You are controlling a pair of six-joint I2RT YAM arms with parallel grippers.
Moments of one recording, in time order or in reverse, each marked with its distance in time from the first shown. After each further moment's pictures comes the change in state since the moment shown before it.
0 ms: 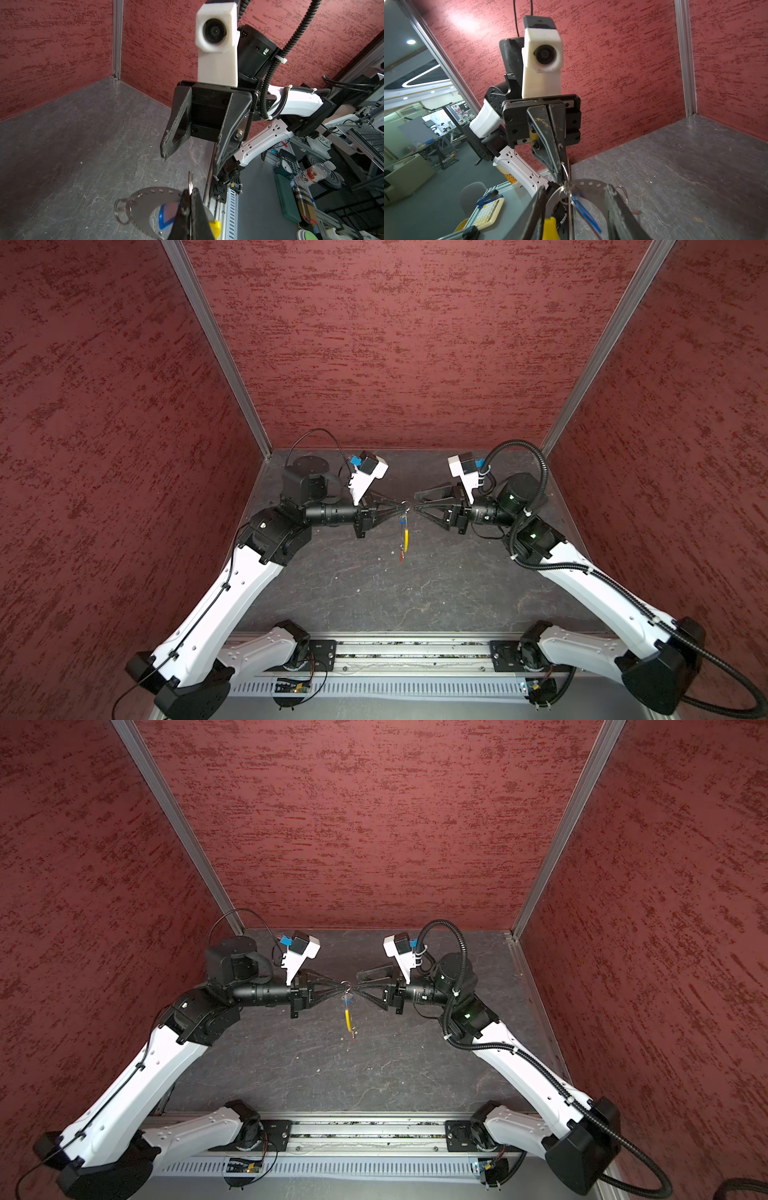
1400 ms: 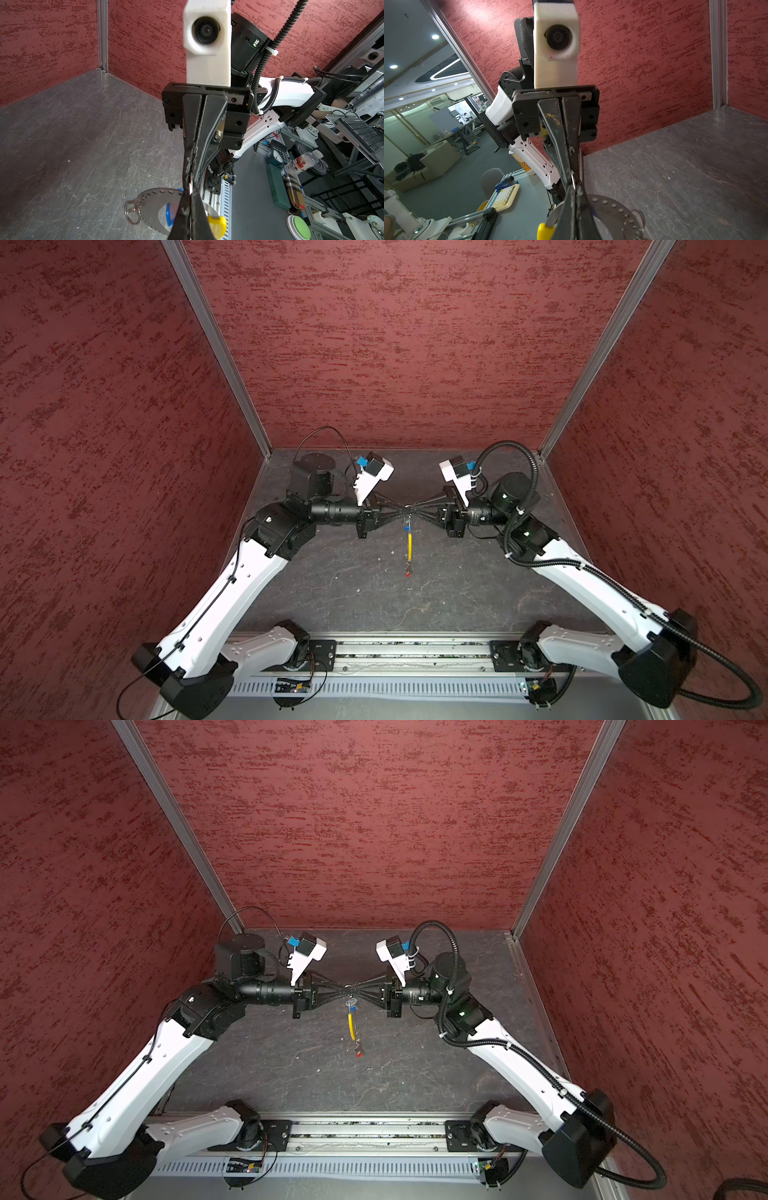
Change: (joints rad) left arm -0.003 0.034 0.020 -0.034 0.049 0.030; right arm 0.022 0.033 0.000 0.015 -0.082 0.017
